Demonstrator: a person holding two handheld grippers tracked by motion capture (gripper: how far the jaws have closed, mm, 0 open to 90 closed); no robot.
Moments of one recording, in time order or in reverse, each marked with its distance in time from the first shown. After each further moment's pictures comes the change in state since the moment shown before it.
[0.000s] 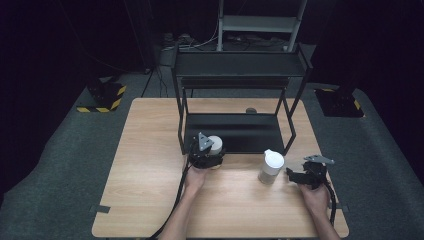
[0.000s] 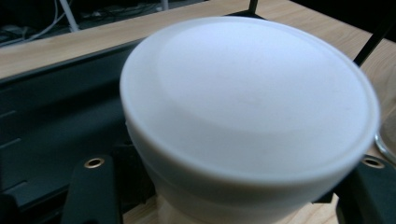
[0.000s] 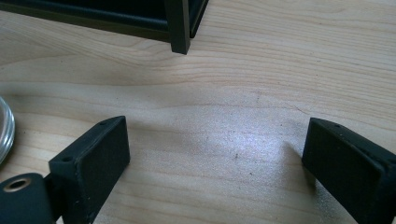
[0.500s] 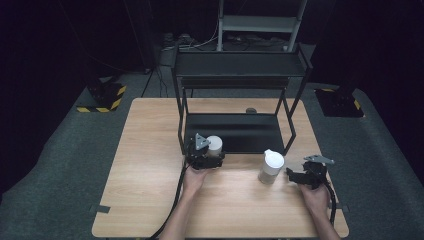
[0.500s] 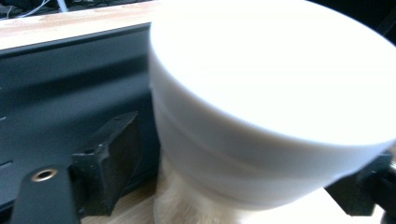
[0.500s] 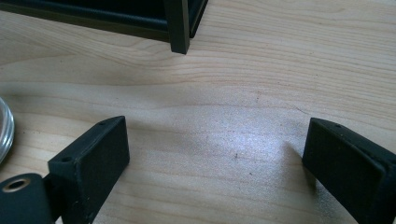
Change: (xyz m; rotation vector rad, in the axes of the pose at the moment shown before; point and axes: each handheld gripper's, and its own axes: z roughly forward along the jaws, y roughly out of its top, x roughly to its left) left arm 0.014 -0.006 0.002 0.004 -0.048 -0.083; right arm 0.000 0.000 0.000 0.000 -0.001 0.000
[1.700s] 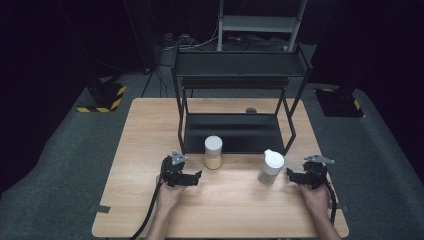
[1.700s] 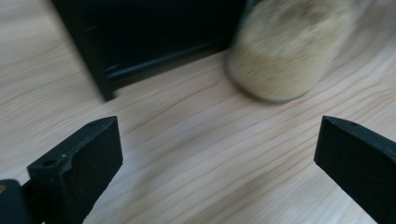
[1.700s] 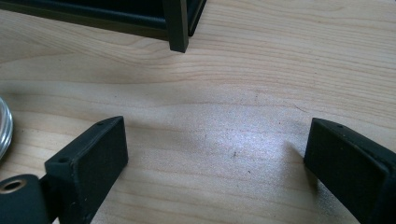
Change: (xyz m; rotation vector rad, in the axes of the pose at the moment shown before) left arm 0.032 -0.036 -0.046 0.144 0.027 -0.006; right arm -0.001 0.000 0.000 0.003 -0.001 0.000
